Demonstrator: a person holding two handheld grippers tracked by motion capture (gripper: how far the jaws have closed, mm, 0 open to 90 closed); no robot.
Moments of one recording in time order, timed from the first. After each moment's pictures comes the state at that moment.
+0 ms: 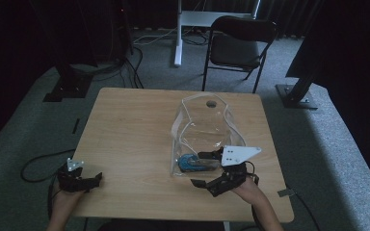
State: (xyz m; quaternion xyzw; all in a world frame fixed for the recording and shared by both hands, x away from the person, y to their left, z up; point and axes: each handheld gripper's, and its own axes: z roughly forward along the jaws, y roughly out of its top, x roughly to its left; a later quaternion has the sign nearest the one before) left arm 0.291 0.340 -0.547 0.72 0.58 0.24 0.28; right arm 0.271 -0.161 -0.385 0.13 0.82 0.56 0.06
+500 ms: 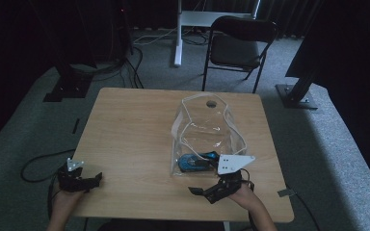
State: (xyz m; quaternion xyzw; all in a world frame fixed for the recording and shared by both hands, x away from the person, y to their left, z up) left arm 0.291 0.340 -0.547 0.72 0.58 0.24 0.28; right arm 0.267 -0.157 -0.419 0.12 0.82 0.56 0.05
